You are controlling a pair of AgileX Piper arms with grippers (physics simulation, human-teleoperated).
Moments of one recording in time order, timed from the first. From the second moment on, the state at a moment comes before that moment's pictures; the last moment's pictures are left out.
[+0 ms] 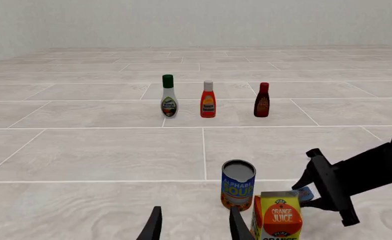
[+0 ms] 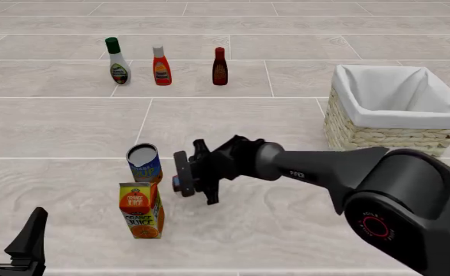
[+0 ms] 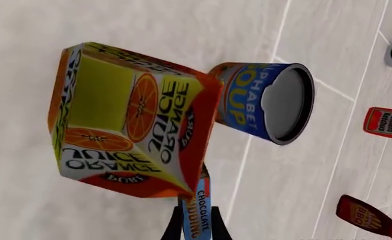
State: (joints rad) left arm 0.00 0.01 -0.01 0.01 0.01; right arm 0.76 2.15 -1.52 0.37 -1.18
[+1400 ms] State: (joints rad) left arm 0.00 0.01 -0.01 0.01 0.01; right arm 0.64 1.58 -1.09 0.30 -1.06
